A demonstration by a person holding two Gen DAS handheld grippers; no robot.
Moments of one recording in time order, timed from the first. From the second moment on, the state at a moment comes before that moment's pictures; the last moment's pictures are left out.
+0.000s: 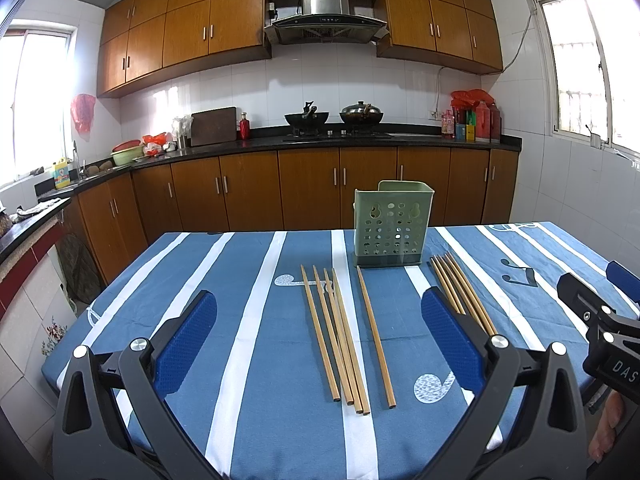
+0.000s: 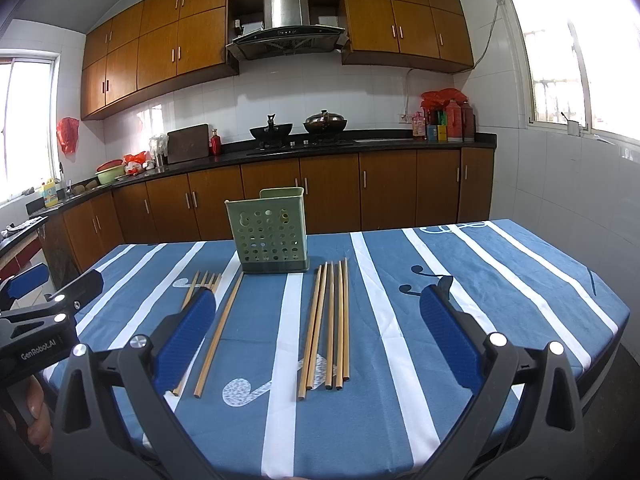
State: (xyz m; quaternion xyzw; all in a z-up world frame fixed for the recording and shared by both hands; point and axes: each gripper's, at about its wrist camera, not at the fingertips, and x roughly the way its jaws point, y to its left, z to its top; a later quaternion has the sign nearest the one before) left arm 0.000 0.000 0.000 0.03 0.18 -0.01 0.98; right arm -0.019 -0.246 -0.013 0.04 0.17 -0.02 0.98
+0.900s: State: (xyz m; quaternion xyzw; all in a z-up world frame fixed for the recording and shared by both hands) left arm 0.070 0.044 -0.050 -0.03 0.34 0.02 0.94; right arm 0.073 -0.289 -0.069 0.10 0.33 -0.06 0.94
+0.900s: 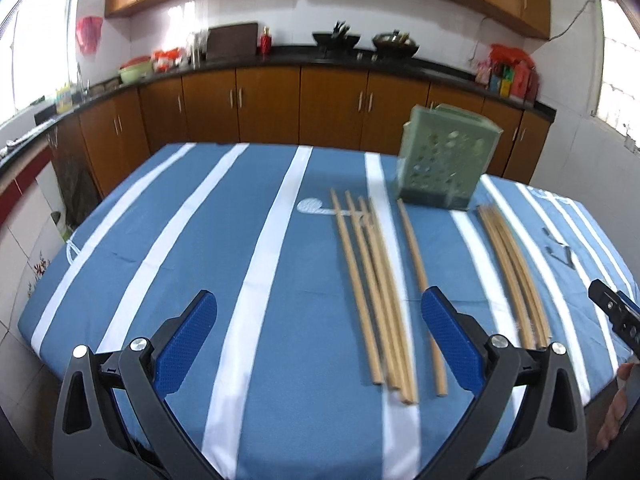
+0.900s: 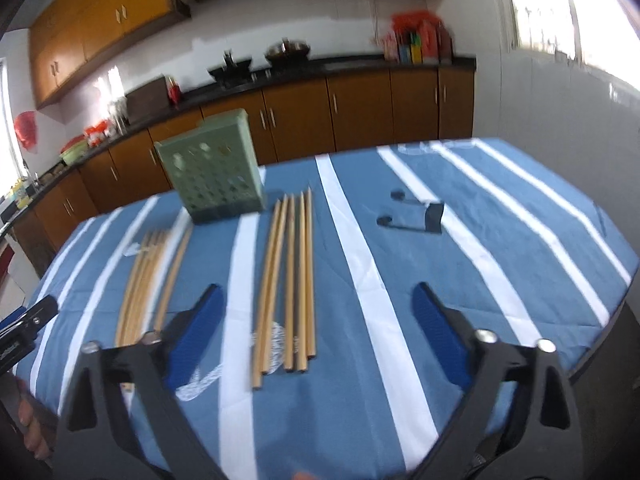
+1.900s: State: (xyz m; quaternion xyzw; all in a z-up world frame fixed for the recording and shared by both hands) left arm 0.135 0.042 -0.094 -0.03 0.44 -0.05 0.89; right arm 0.176 -0.305 -0.120 0.08 0.44 -0.07 0.89
